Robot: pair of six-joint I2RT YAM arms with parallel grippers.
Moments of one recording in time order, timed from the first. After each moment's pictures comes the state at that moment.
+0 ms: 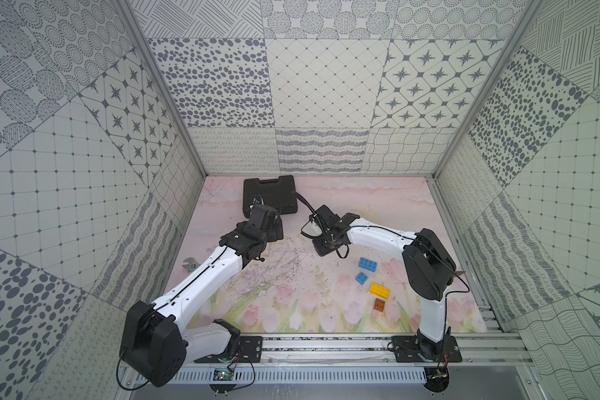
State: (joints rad) left arm -0.48 1.22 0.94 -0.50 -0.42 -0.41; right arm 0.78 1.97 1.47 -0.70 -0.01 0.20
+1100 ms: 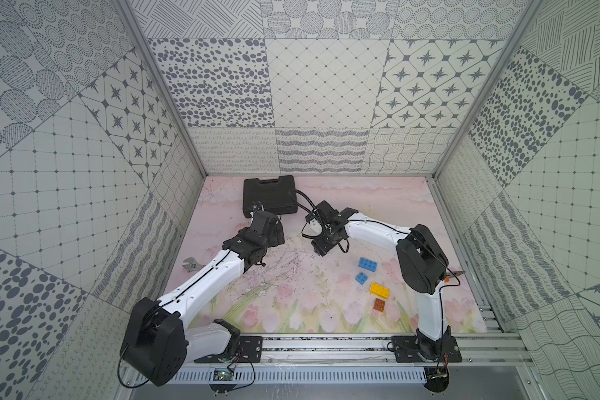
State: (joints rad) left arm -0.48 1.23 0.85 -0.42 -0.40 -0.46; right arm 0.73 1.98 1.53 -0.76 0.00 -0.02
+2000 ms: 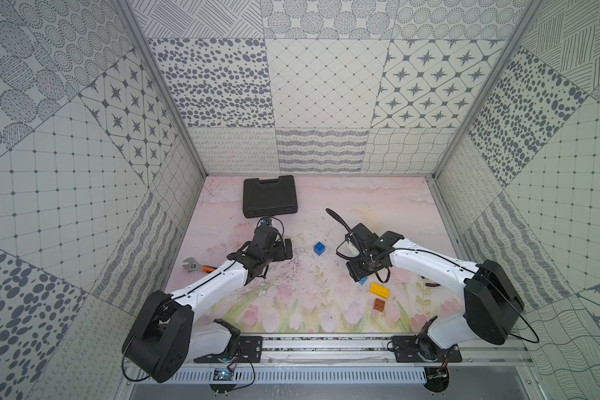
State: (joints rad) left arm -0.49 1.25 0.63 -0.16 -0.11 -0.47; right arm 0.72 1.50 0.99 -0.84 0.06 0.23
